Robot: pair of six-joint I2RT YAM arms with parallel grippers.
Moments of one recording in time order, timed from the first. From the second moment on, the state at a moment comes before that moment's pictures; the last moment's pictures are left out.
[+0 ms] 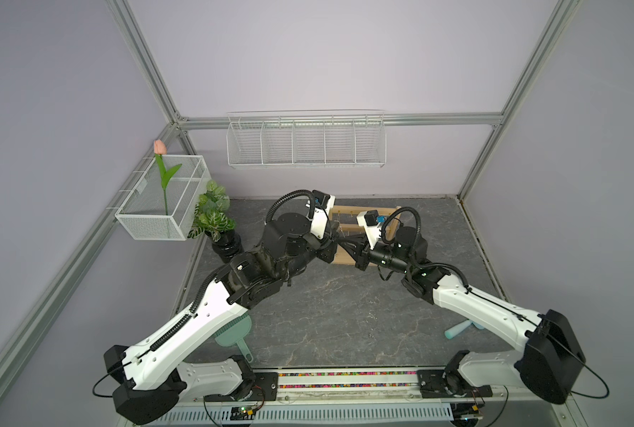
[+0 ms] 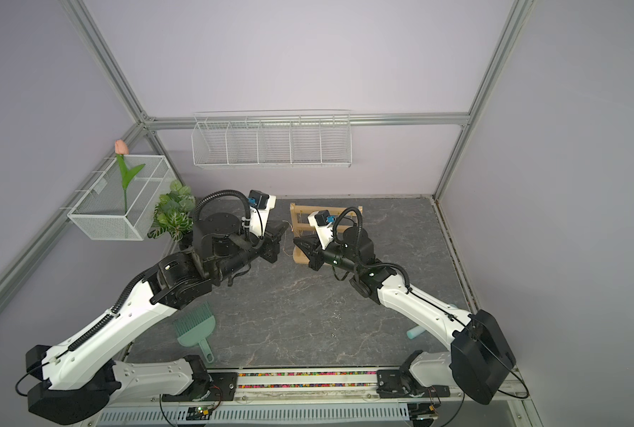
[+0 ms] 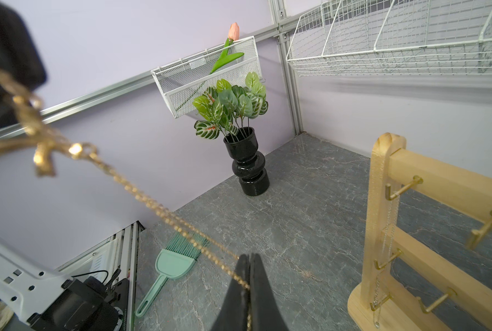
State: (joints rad) left arm -0.96 1.20 1.44 -0.52 -0.25 -0.16; right arm 0.70 1.32 0.92 0.31 -0.42 0.26
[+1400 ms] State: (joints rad) left arm -0.87 1.56 1.42 -0.26 -0.21 -0.22; right arm 0.48 1.50 1.36 -0.20 -0.19 -0.03
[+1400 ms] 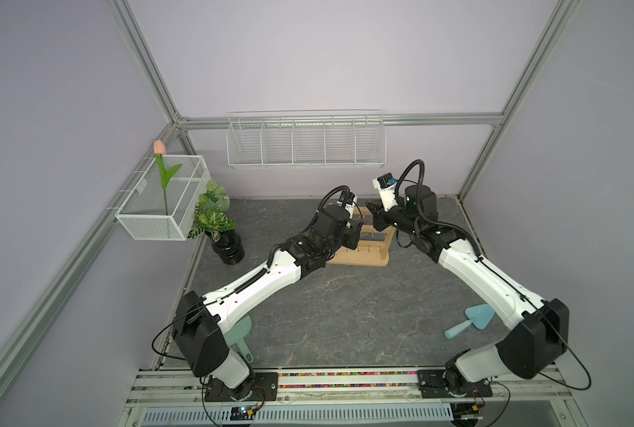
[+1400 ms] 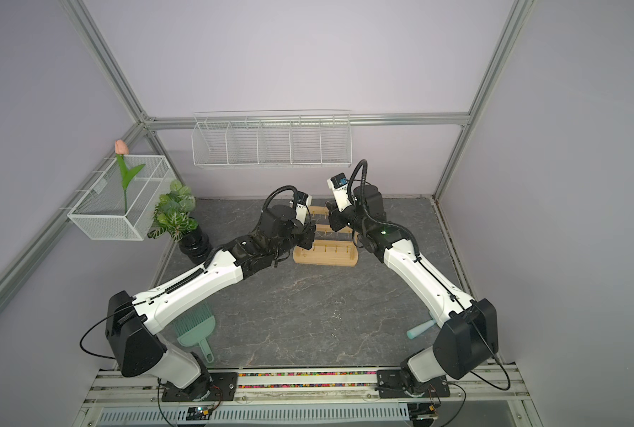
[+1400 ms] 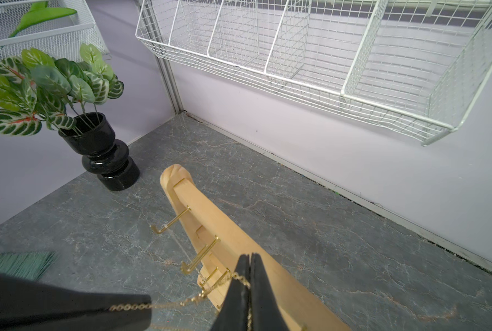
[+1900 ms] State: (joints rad) left arm -0.87 1.57 1.42 -0.26 -0.19 -0.29; right arm 0.48 1.54 1.38 -0.23 -0.23 -0.04
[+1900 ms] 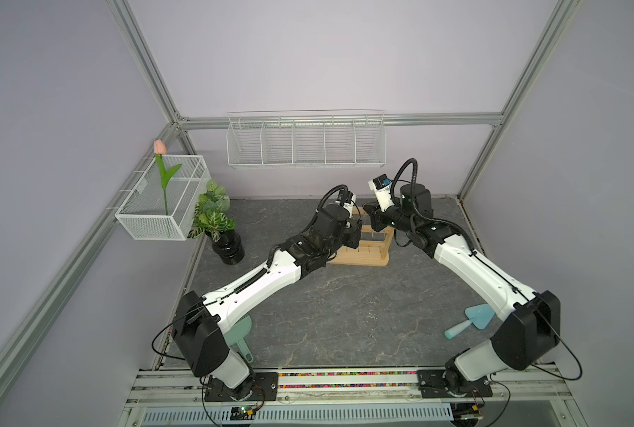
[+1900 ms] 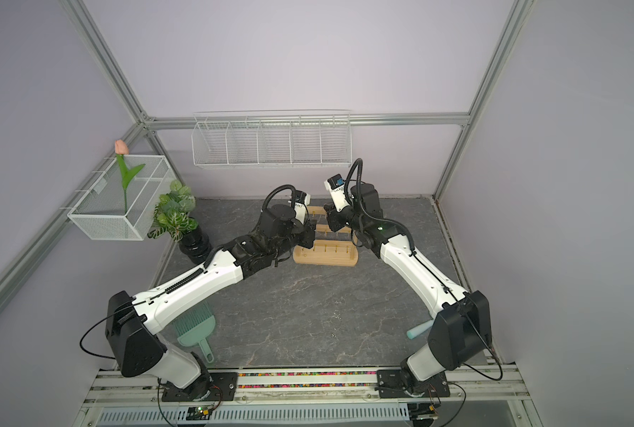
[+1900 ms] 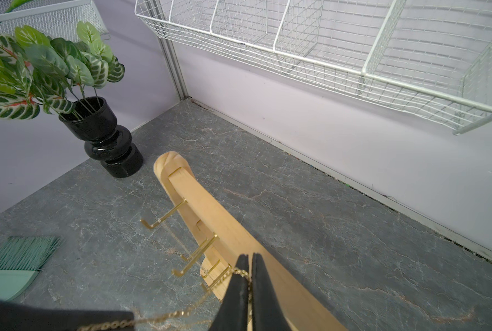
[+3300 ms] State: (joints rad) left arm -0.85 1.65 1.60 -0.30 -0.16 -0.32; right arm 0.45 1.54 1.39 -0.24 -0.21 -0.05
